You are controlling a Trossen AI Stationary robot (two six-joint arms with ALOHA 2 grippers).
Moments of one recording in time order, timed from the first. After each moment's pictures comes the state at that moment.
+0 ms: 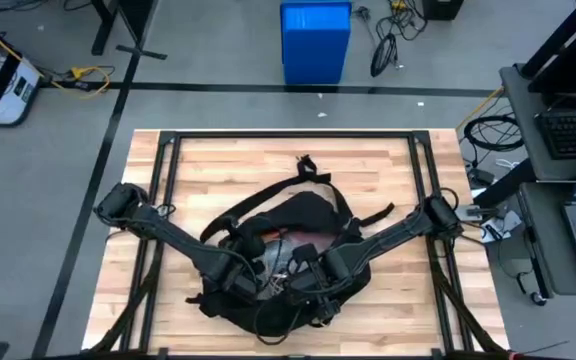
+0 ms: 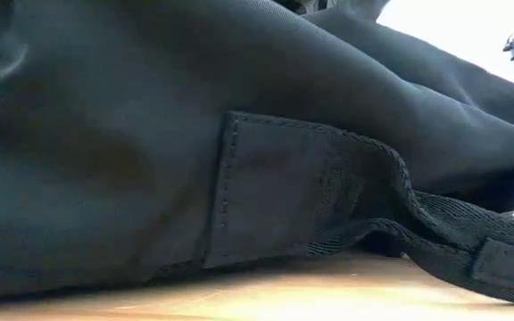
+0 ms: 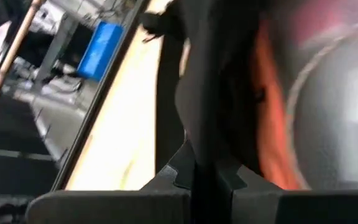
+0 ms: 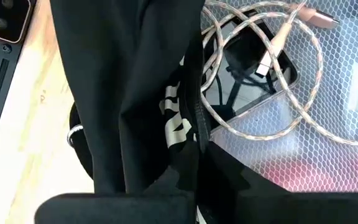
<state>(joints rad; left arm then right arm) -0.51 1.80 1.30 -1.16 -0.93 -0.86 0.43 2.08 1.87 -1.11 0.05 0.06</state>
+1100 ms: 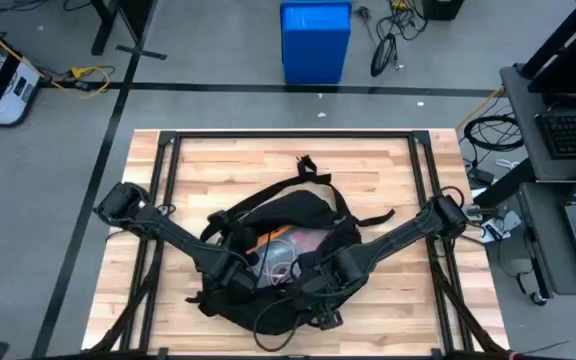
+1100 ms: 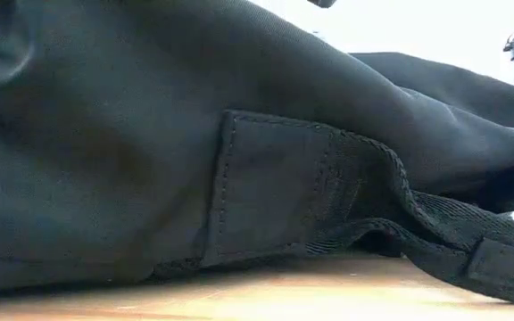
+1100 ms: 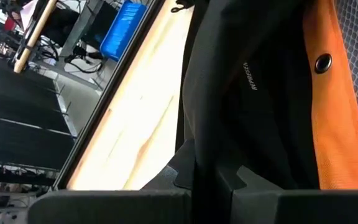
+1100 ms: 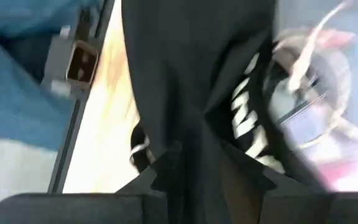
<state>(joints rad) -0.49 1.80 1.19 -1.20 -0.95 -1.02 0.46 2.00 1.87 -1.03 0.03 0.18</state>
